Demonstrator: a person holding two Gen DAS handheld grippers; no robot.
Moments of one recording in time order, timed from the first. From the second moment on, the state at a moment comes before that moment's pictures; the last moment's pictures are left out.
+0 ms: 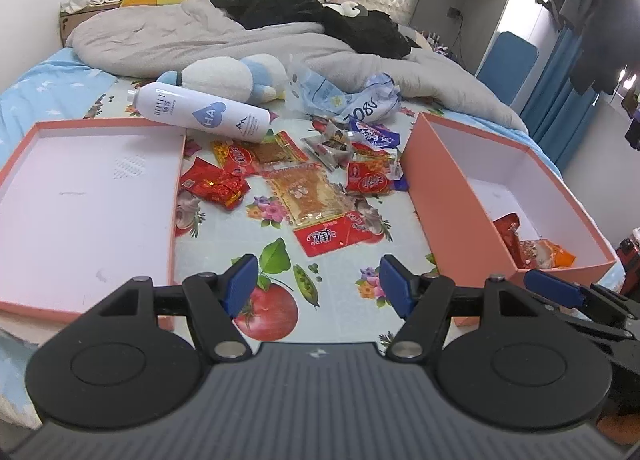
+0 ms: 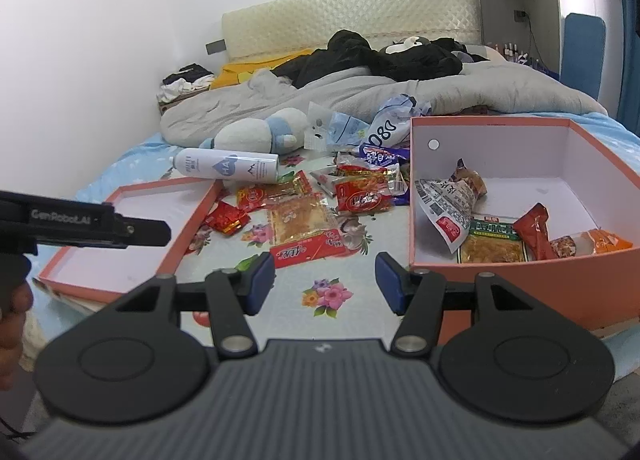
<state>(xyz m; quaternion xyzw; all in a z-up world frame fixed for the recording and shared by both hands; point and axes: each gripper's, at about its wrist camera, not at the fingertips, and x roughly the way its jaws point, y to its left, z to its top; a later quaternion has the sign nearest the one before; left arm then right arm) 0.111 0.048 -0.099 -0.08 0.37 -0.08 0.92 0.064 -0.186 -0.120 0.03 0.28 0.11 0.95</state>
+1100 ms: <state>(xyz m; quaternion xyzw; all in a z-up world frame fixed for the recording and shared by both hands) 0.296 0.091 -0.171 -0.03 0.44 -0.04 0.90 0.227 -0.110 -0.169 -0.03 0.33 0.14 0.93</state>
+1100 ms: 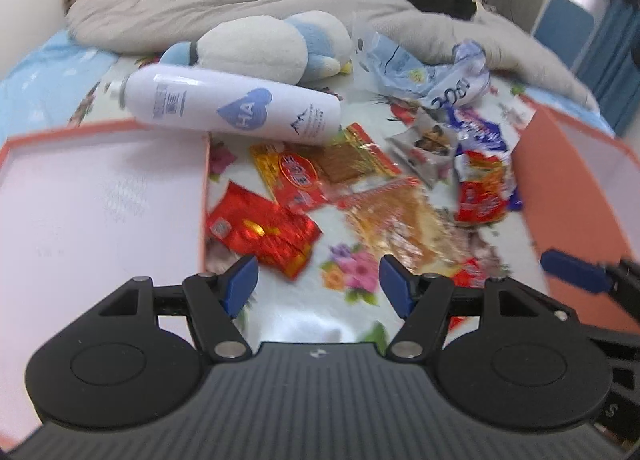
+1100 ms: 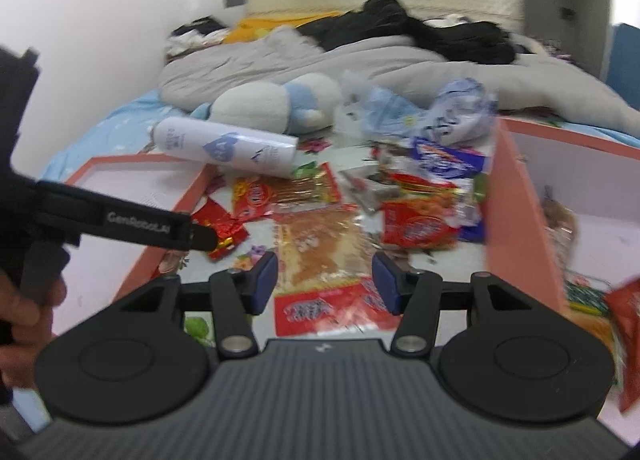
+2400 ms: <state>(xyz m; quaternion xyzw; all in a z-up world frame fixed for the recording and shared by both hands) 0.326 0.099 -0.212 -0.01 0.45 -0.05 0.89 0.305 -0.087 -0.248 -0.10 0.41 0.23 0.88</state>
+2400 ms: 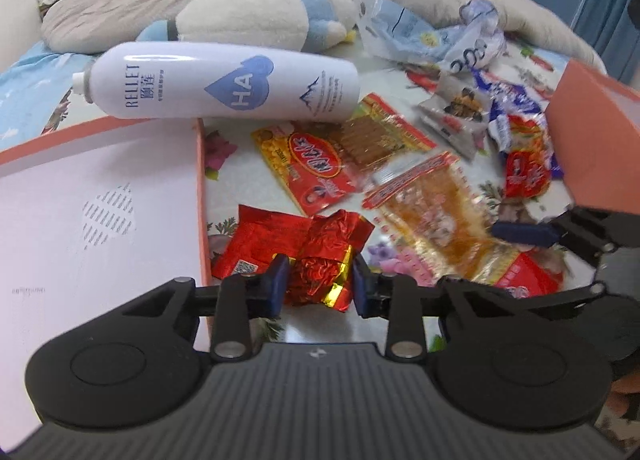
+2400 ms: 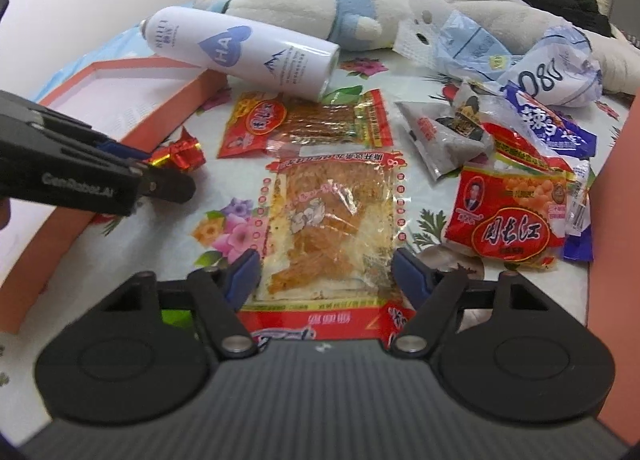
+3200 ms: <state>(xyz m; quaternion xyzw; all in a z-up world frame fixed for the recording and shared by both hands) 0.209 0.080 -0.161 -0.13 0.42 -0.04 0.90 0.202 -0.121 -0.180 -0.04 0.39 0.18 0.90</state>
